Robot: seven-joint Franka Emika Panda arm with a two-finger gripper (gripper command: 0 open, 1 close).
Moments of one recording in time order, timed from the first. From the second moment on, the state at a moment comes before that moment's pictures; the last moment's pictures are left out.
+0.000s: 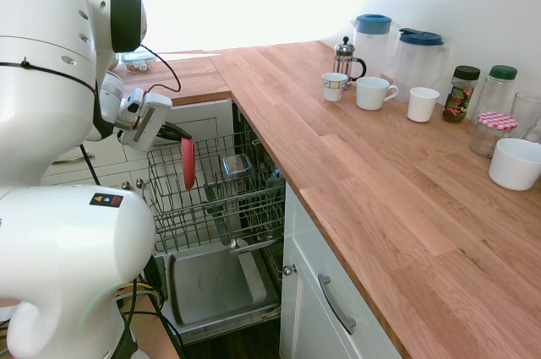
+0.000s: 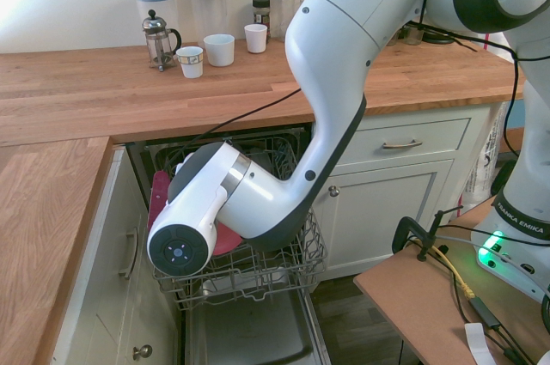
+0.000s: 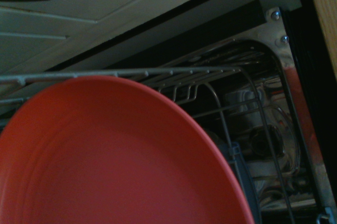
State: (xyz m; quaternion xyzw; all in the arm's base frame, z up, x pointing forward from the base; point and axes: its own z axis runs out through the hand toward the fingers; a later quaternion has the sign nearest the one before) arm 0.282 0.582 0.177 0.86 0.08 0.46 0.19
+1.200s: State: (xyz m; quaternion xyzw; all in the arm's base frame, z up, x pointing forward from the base) arm 0.273 0.589 0.154 0.86 0.10 0.46 0.18
